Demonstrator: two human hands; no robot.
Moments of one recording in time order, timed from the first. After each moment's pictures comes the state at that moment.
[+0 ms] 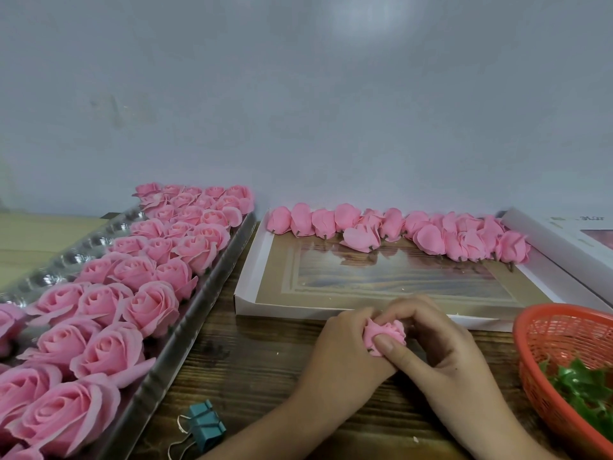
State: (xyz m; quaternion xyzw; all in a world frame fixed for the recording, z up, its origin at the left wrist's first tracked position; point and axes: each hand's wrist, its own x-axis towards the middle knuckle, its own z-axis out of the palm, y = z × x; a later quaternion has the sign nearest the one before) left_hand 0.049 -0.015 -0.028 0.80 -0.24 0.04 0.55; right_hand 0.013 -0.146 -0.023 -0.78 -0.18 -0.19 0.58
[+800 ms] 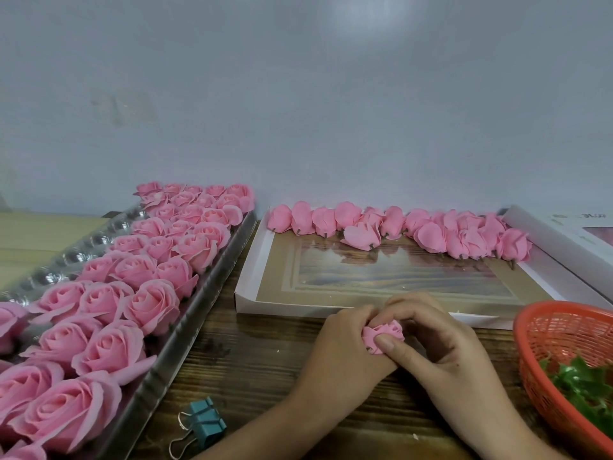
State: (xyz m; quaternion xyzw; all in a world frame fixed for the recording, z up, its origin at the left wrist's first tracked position) left_hand 0.048 -0.013 -0.026 0.79 -0.25 0.02 0.56; right_hand 0.013 -0.147 -0.022 -0.77 -0.18 -0.18 0.59
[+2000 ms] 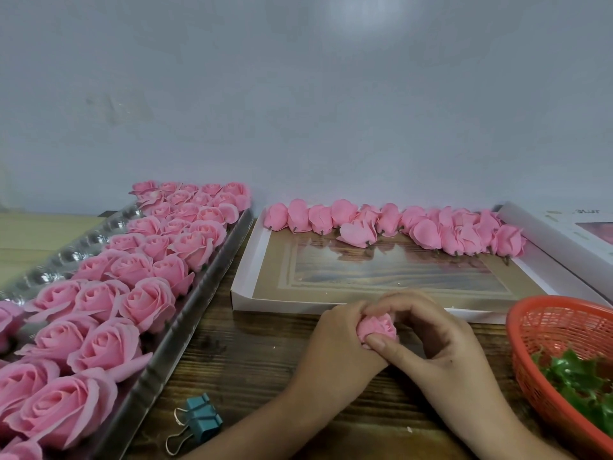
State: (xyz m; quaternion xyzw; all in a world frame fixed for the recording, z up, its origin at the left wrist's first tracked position) left_hand 0.052 -0.016 -0.030 0.80 -0.26 0.04 0.54; right_hand 0.011 -0.147 -0.021 -0.77 -0.19 -0.19 0.58
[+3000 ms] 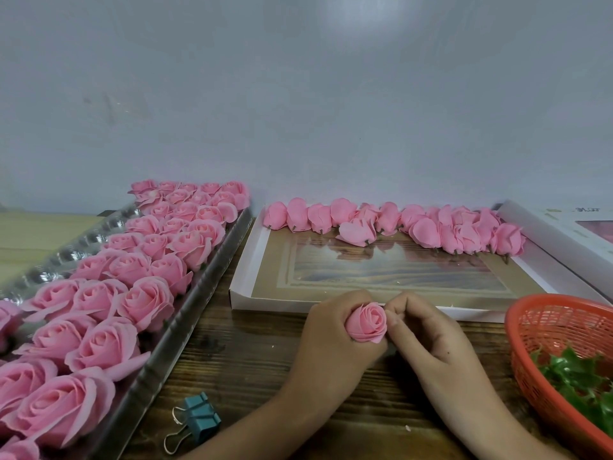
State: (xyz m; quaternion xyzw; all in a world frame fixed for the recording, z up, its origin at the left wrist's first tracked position) left_hand 0.041 -0.012 -0.014 0.78 -0.26 0.12 0.55; right_hand 0.009 -0.145 -0.021 -0.77 -0.14 -0.17 0.60
